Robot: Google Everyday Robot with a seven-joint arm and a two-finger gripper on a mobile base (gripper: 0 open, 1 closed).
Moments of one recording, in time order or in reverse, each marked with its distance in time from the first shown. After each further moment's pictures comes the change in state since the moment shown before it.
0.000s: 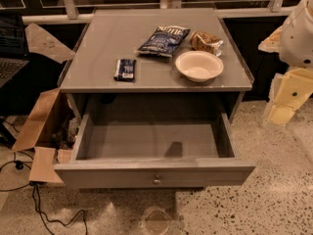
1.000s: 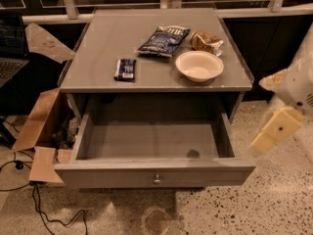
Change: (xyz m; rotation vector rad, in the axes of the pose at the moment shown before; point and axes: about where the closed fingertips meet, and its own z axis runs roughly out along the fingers) arm 0.018 0.027 0.061 -0.059 -0.223 0.238
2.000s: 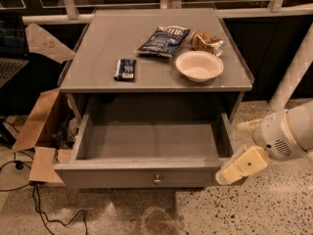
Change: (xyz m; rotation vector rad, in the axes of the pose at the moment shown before) arm 0.024 0.043 0.090 -0.164 -0.197 0.246
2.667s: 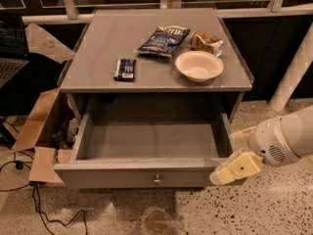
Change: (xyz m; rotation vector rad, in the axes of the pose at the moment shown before) arm 0.011 0.005 0.017 -0.021 0.008 0.030
